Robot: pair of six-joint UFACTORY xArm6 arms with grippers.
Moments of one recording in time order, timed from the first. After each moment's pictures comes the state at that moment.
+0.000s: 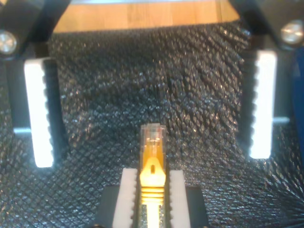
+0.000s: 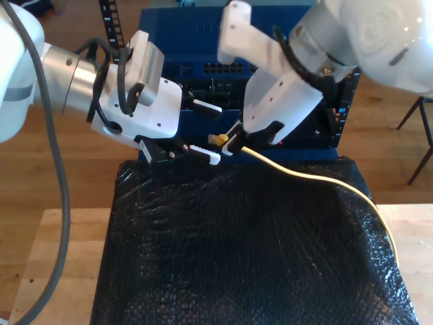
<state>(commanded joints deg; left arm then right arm) 4.8 -16.2 -55.1 -63.5 87.6 -250.9 21.3 -16.5 -64.0 31.3 67.6 -71.0</state>
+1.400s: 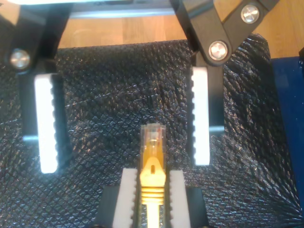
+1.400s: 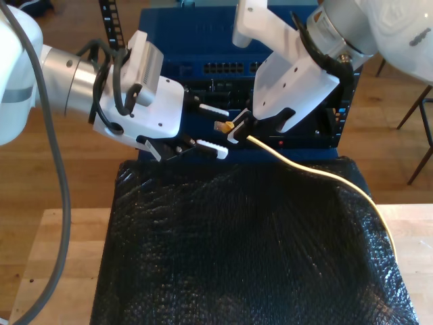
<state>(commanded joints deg) 4.9 -16.1 -54.6 -67.7 90.3 -249.5 20.6 -16.4 -65.4 32.7 67.8 -71.9</state>
